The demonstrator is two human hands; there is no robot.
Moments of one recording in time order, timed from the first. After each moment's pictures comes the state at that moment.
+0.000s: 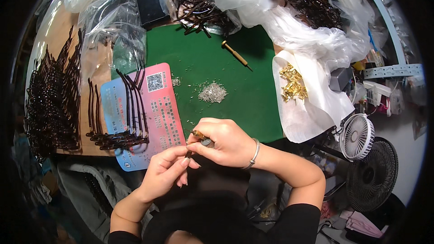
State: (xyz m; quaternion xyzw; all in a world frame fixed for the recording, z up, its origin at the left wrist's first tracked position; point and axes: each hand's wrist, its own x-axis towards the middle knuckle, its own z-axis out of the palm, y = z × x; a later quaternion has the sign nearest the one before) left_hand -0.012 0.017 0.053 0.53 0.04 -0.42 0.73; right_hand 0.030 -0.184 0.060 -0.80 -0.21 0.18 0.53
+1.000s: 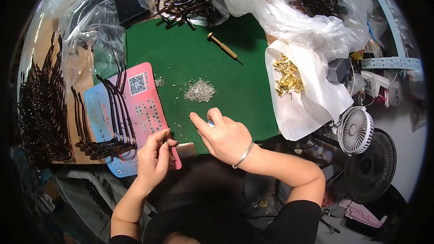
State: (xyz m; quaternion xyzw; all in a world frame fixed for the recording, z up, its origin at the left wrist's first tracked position) left_hand -0.001 0.009 0.002 0.79 -0.07 -0.17 0.58; right_hand 0.010 -0.197 0.024 -0.96 -0.18 0.04 0.19
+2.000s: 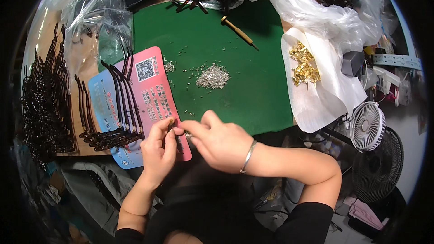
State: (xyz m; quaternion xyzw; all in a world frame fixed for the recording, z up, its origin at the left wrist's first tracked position) left_hand -0.001 0.007 0.001 0.83 -0.05 -0.07 0.55; right_hand 0.007 -0.174 0.039 -0.88 -0.17 0.22 0.38
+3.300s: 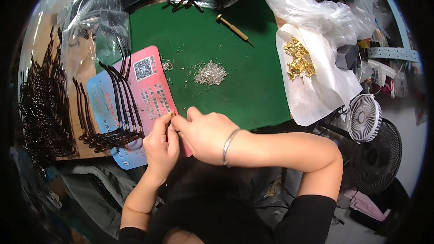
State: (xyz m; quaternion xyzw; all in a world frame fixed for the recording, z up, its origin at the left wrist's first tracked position) left_hand 0.002 0.002 -0.005 0.87 -0.08 -0.02 0.48; right_hand 0.029 -0.151 0.053 -0.89 -0.18 0.33 0.27
